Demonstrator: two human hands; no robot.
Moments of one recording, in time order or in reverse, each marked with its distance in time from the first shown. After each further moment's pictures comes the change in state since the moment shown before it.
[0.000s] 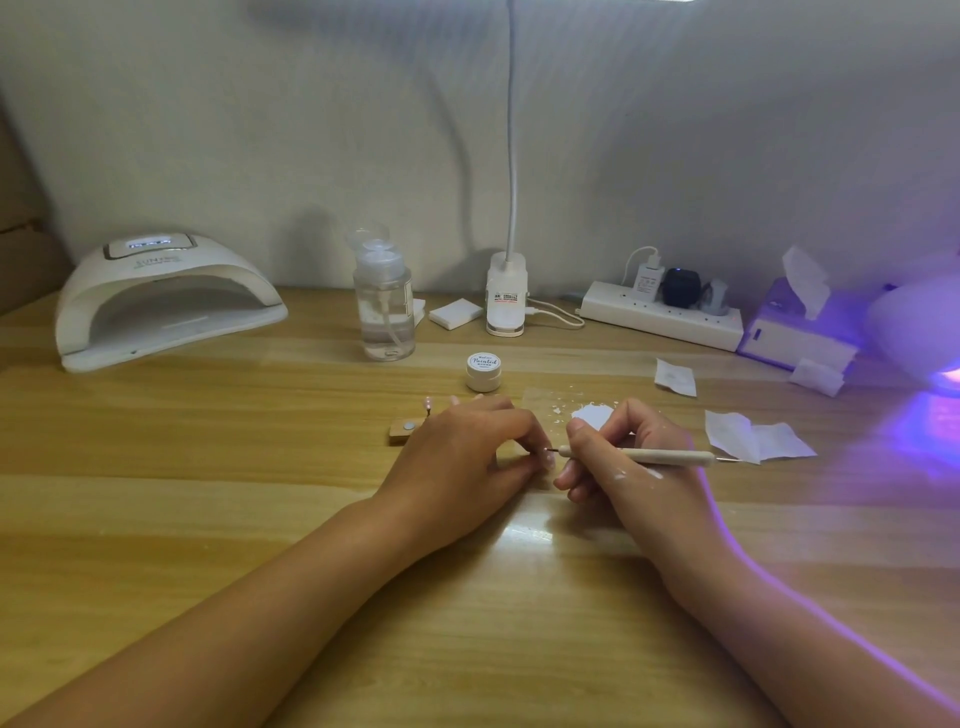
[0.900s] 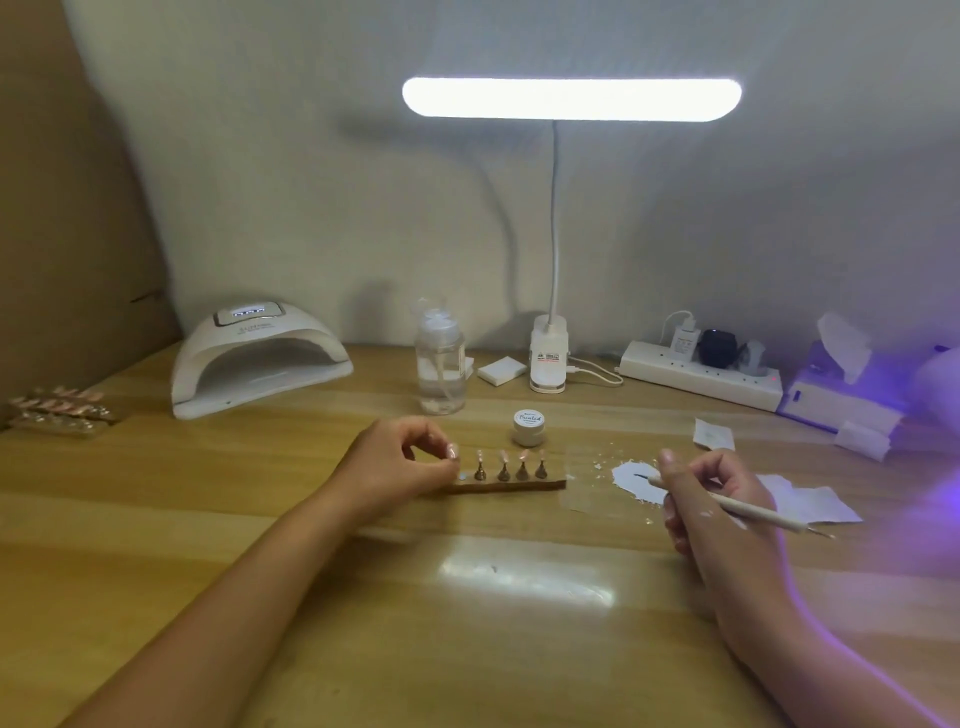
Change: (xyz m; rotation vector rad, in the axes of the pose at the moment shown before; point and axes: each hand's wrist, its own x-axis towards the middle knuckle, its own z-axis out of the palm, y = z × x) left_hand -0.013 -0.059 -0.076 -0.229 0.039 -0.483; right_hand 0.009 0.005 -0.016 0.099 0.229 -0.072
